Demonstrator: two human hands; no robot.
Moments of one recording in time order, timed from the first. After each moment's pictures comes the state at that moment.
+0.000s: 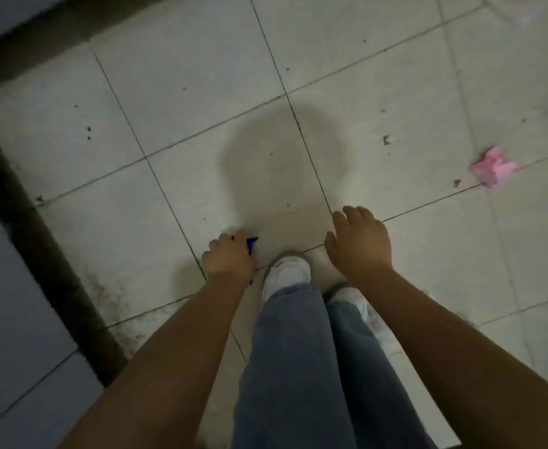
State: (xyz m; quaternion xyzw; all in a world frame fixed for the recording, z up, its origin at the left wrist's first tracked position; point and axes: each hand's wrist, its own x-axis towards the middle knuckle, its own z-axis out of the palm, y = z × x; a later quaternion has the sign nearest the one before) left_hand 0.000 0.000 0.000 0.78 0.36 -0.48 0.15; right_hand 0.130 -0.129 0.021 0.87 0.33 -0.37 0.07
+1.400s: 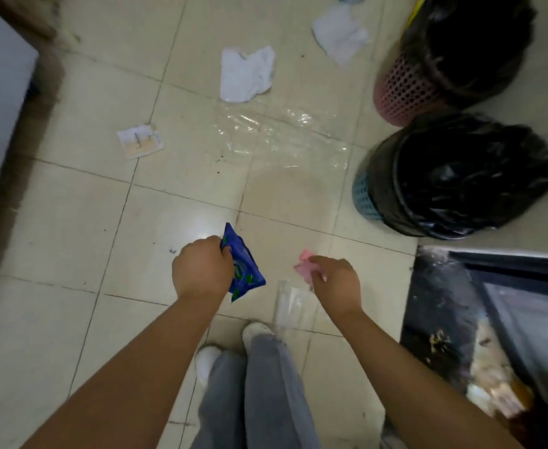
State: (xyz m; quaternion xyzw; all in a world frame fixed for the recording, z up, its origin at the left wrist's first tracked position) left_hand 0.270 -0.201 0.224 0.93 0.03 -0.34 0.15; right_hand 0.188 -0.369 0.226 0.87 -0.31 -0.28 -0.27
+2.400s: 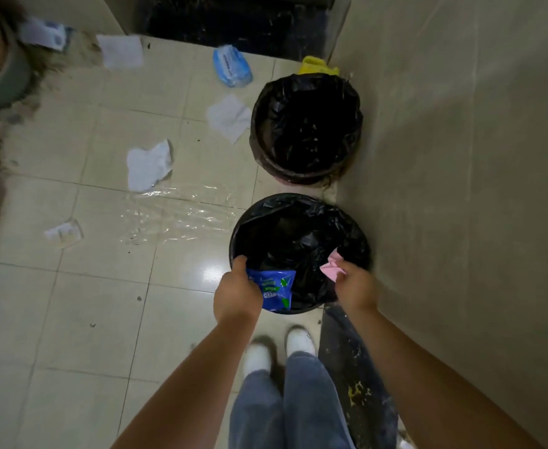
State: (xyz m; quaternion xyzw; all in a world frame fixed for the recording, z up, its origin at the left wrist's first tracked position) left_hand 0.278 -0.637 0.360 0.90 0.10 -0.38 0.20; right_hand 0.216 -0.794 0.323 0.81 -0.43 -0.25 -0.31
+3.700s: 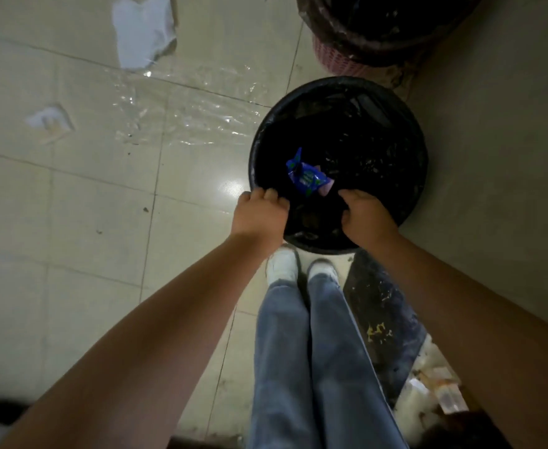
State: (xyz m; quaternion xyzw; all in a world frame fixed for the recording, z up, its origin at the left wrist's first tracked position) left_hand 0.280 -0.621 0.220 0.86 -0.26 -0.43 -0.11; right_hand 0.228 -0.776 0.180 0.87 -0.16 -0.38 -0.27
